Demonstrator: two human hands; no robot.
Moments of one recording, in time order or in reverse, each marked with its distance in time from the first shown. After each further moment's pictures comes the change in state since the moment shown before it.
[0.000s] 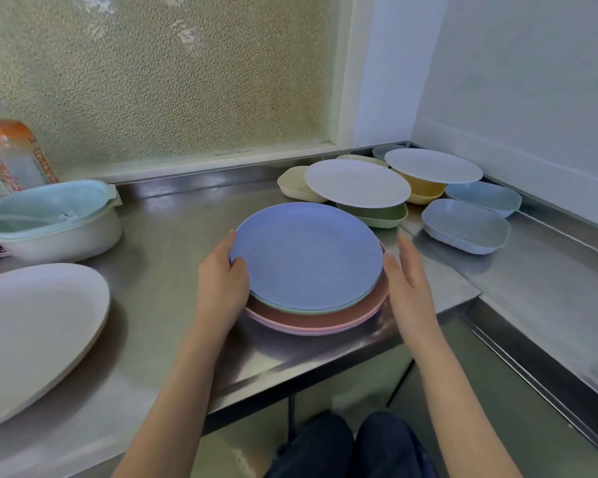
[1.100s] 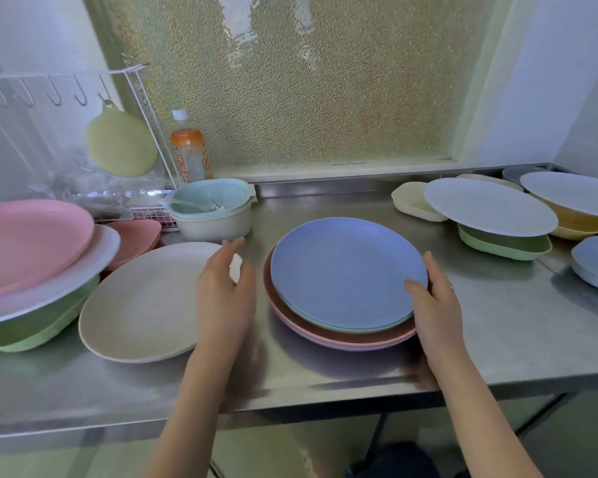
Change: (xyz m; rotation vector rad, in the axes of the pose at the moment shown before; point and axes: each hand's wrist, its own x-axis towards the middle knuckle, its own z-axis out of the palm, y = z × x) left_hand -0.031 -0.037 -0.126 0.157 0.431 -0.030; right_hand -0.012 -0.015 0.107 0.099 -0.175 0.041
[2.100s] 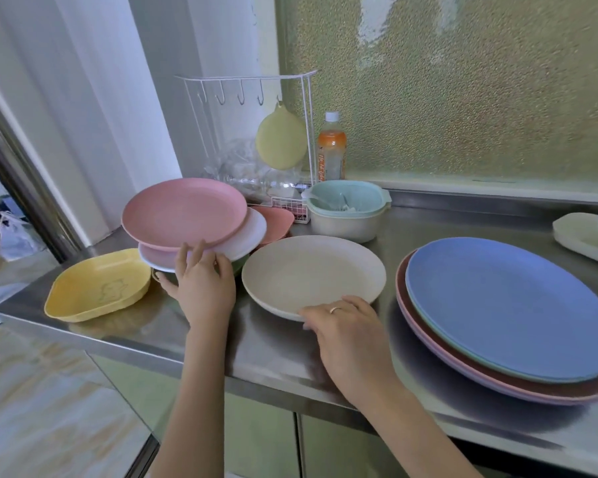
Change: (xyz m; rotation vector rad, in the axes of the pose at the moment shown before) left_hand 0.056 -0.142 -0.139 0.560 0.459 -0.175; right_hand -0.112 -0.053 0.191 -0.620 -0.513 -0.973
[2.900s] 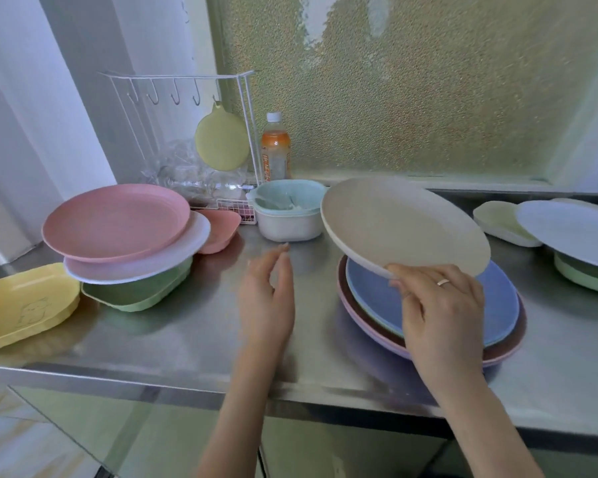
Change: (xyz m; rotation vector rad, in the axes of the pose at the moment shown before) left_hand -0.100 0.124 -0.005 -0.684 -0.273 0.143; right_hand -0.047 0.078 -0.097 -0.210 0.459 0.258
